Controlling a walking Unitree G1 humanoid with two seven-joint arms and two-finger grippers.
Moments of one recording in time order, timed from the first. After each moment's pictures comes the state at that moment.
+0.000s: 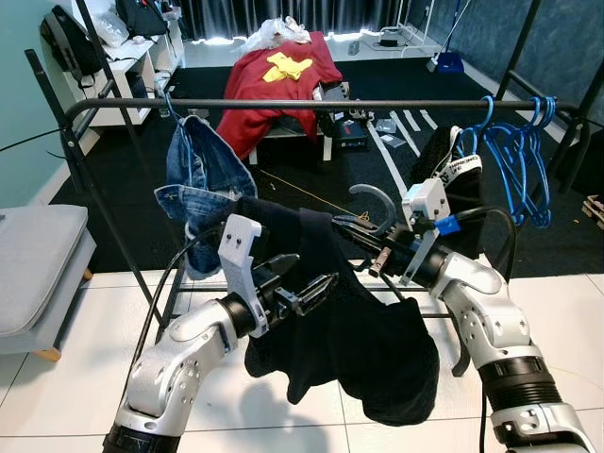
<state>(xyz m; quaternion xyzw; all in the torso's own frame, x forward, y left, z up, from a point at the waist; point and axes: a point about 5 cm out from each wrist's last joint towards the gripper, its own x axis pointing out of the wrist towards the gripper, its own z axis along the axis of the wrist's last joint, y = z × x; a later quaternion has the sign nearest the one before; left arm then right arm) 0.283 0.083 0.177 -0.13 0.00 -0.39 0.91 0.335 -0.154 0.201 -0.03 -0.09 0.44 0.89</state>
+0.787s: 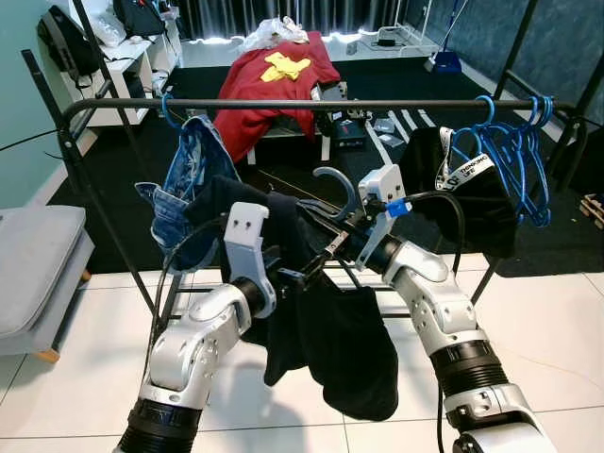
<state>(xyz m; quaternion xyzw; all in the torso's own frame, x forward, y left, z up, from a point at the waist) 0.310 0.084 0.177 -0.12 0.04 -0.25 0.96 0.348 -0.106 0.207 0.00 -0.11 0.43 0.90</state>
